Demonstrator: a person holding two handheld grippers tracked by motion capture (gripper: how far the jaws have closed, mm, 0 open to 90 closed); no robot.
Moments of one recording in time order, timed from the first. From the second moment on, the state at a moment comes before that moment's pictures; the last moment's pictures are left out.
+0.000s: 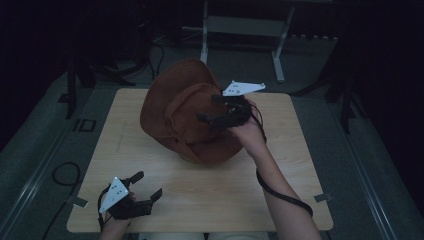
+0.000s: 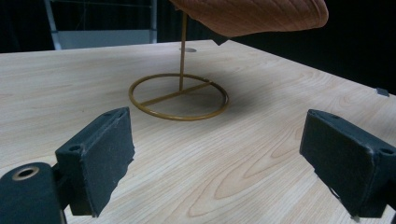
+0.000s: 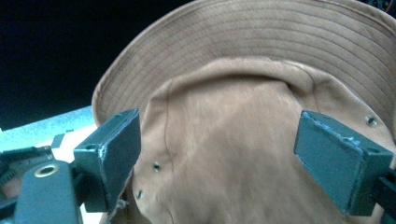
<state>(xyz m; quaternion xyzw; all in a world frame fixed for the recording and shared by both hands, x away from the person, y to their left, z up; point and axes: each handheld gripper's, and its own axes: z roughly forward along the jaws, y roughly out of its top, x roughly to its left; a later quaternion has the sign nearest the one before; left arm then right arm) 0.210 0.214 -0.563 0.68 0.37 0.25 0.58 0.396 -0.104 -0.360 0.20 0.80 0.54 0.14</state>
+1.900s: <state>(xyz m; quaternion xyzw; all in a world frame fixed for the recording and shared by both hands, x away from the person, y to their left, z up) 0.214 0.213 -0.572 0.69 0.38 0.25 0.55 0.332 -0.261 -0.496 0.29 0.79 0.51 0.15</state>
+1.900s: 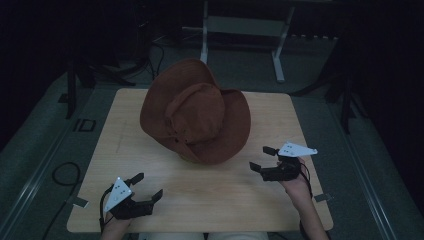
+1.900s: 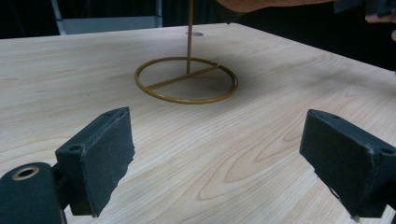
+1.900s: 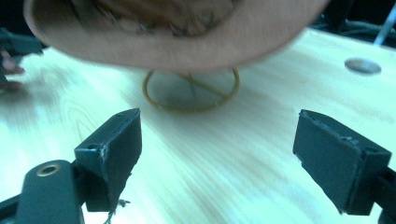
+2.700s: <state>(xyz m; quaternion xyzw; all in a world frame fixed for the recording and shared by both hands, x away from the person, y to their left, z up) 0.215 0.215 -0.572 0.69 0.39 0.26 0.55 0.313 -0.310 -0.557 0.37 0.79 0.46 0.20</state>
